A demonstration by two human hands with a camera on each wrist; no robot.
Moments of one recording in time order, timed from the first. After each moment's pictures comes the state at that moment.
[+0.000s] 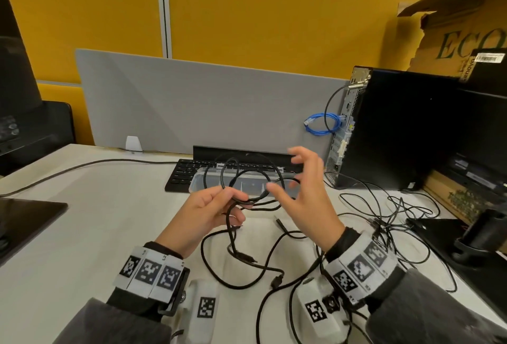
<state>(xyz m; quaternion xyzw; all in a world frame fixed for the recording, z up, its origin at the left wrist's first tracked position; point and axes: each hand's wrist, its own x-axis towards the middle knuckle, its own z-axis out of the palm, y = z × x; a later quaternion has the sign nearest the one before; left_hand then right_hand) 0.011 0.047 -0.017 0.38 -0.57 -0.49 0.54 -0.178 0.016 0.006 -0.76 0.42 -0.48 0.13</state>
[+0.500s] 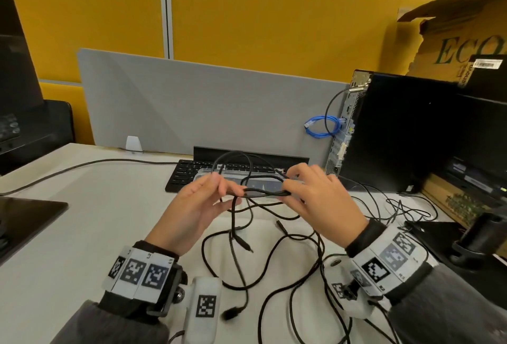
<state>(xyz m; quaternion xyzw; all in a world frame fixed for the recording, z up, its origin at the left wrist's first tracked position) 0.021 0.048 -0.010 0.26 -0.52 -0.53 0.61 -0.204 0.009 0.015 -0.86 0.42 -0.20 -0.20</state>
